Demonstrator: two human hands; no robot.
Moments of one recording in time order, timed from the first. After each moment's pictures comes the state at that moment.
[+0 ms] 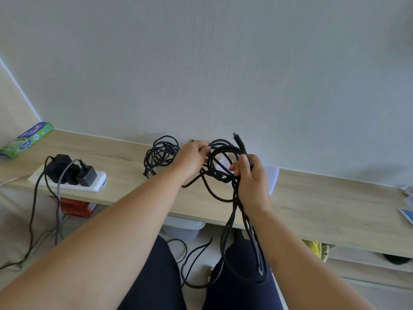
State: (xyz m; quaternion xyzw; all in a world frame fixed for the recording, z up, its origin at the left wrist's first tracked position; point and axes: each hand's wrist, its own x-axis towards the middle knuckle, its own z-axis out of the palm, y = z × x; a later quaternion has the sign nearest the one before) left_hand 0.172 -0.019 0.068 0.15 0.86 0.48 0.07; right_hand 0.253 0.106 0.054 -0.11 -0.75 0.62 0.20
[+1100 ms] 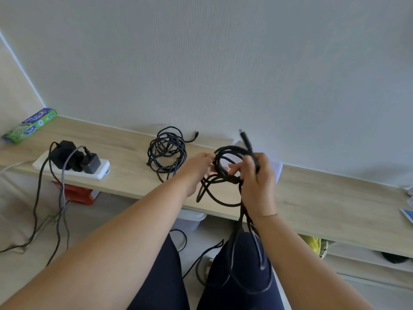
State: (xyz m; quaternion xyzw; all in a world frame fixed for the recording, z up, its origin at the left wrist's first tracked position) left_hand 0.197 -0.017 0.036 -0.02 0.71 0.66 0.22; right_hand 0.271 0.095 0.056 -0.05 -0.74 0.63 0.25
